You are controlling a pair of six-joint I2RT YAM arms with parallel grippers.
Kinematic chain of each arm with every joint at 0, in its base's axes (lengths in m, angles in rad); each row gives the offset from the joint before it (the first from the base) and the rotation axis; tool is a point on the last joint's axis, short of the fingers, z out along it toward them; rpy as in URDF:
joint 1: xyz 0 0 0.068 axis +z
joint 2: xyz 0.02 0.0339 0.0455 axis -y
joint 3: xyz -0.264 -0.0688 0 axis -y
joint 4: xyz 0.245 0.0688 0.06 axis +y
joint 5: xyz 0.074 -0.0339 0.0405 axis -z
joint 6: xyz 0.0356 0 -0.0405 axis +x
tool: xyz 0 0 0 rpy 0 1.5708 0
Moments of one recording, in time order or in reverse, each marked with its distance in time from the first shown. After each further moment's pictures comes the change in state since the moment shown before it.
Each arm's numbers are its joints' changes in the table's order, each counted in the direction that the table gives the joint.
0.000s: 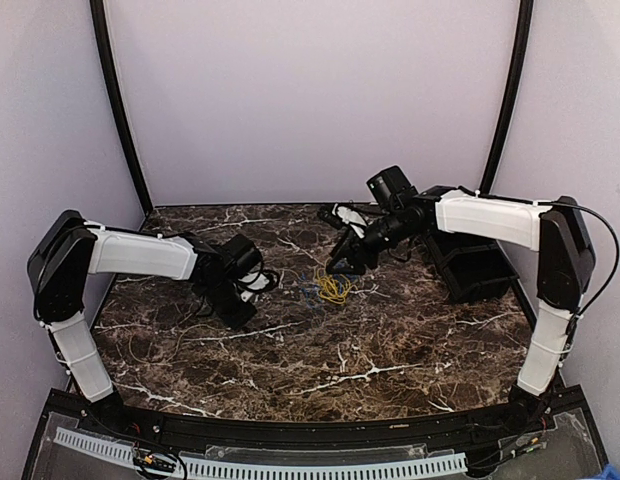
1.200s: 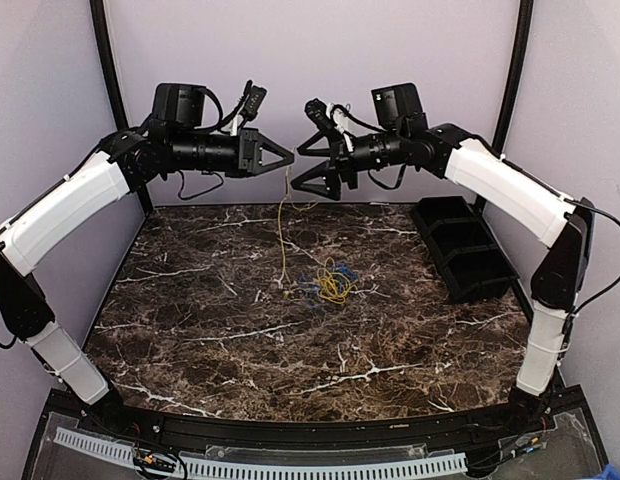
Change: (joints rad) left arm 0.079 0.200 0.643 -0.163 0.603 -0.429; right arm 0.043 -0.029 0.525 -0.014 -0.108 -0.001
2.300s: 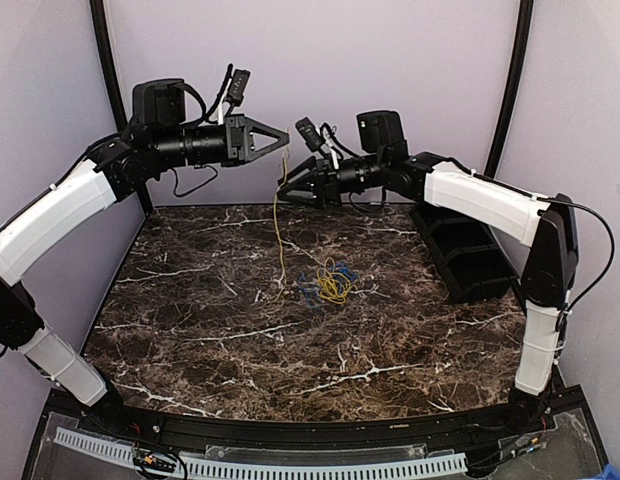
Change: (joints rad) left arm 0.000 0.082 -0.091 -0.211 0.032 -0.082; right arm 0.020 -0.061 -0.160 -0.320 -0.212 0.362
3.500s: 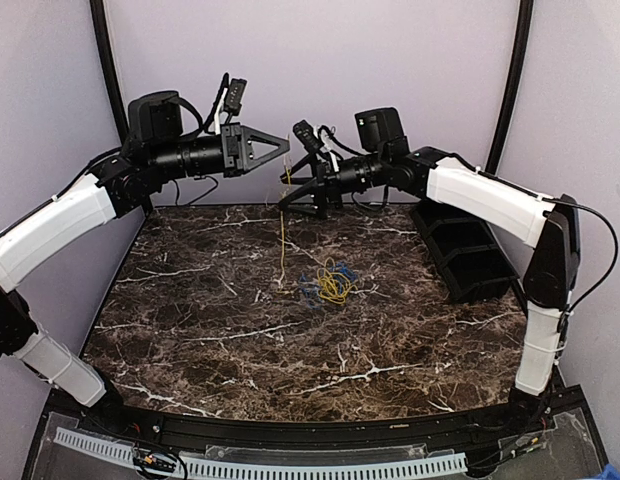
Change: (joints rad) left arm -0.001 0.050 -0.141 -0.157 0.056 -0.095; right arm 0.008 0.020 0.032 0.130 0.088 -0.171
